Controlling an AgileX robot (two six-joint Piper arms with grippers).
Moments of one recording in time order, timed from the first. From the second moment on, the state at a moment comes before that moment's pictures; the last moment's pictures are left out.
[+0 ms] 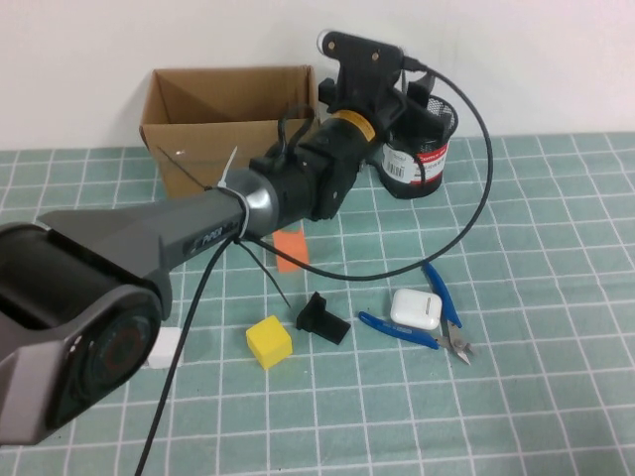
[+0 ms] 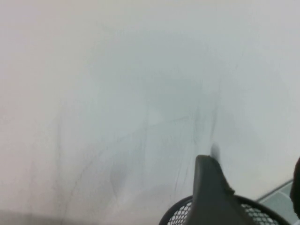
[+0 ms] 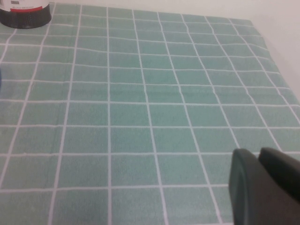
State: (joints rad) right arm -0.10 -0.01 0.03 0.08 0.38 -0.16; left arm -0.65 2.33 -1.81 -0.03 -0.39 0.03
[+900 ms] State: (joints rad) right arm -0.10 -0.01 0.03 0.08 0.38 -0.16; left arm -0.72 1.71 -1.81 0.02 0.82 0.16
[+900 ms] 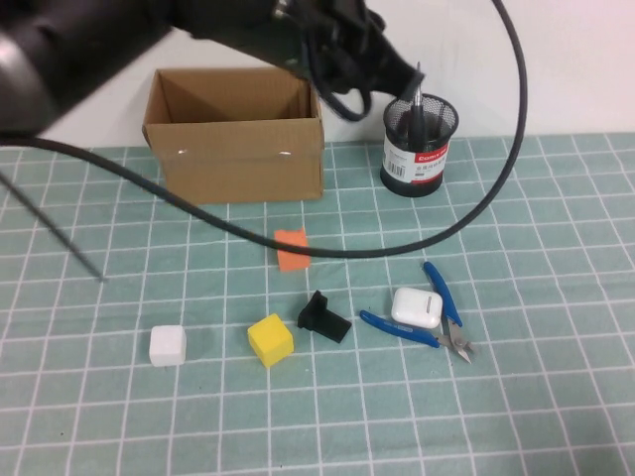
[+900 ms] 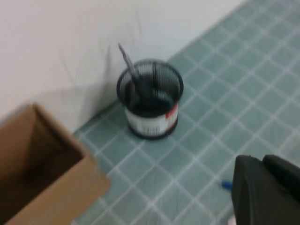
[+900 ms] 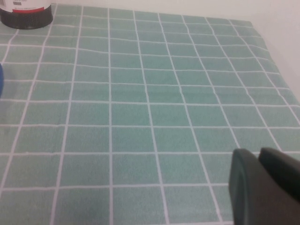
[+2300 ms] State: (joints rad) right arm -0.10 -0.01 0.03 0.08 0.38 -0.16; left arm -0.72 0.63 -0.54 0.05 0.24 -0.06
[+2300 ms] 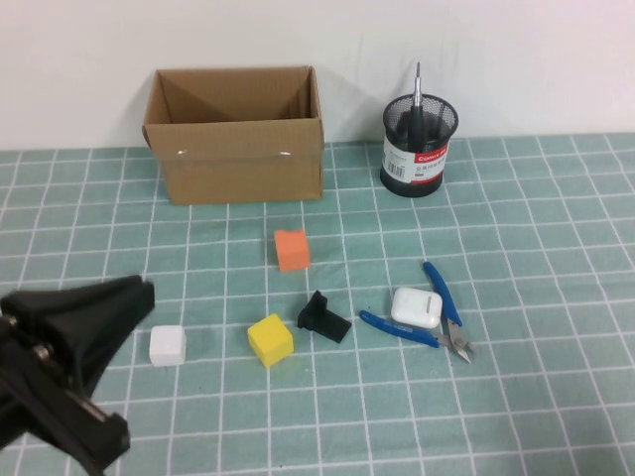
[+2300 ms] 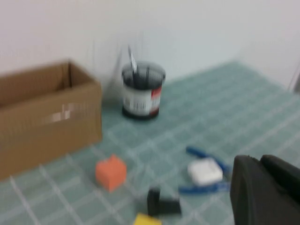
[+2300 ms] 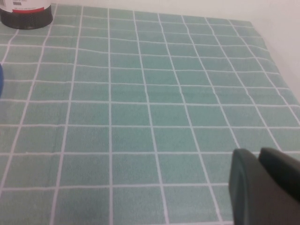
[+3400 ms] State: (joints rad) right arm -0.10 -0.01 0.03 0.08 0.38 -0.16; left arm -0.12 -0.01 0.02 -0.02 -0.08 0.04
